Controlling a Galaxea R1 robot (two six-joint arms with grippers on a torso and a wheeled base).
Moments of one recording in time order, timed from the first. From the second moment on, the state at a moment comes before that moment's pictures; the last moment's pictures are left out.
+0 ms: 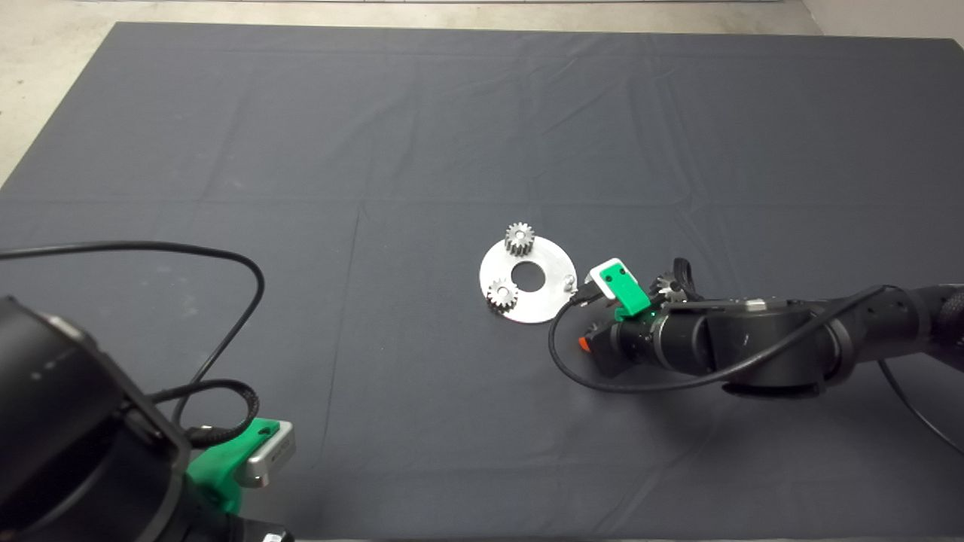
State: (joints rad) left arm -0.42 2.23 -0.29 -0.07 1.45 -1.77; right arm 0.02 2.46 -0.73 -1.05 -1.52 1.25
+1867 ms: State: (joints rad) left arm -0.42 2.23 -0.29 -0.07 1.45 -1.77; right arm 0.19 2.56 -0.80 -0.94 -1.53 1.30
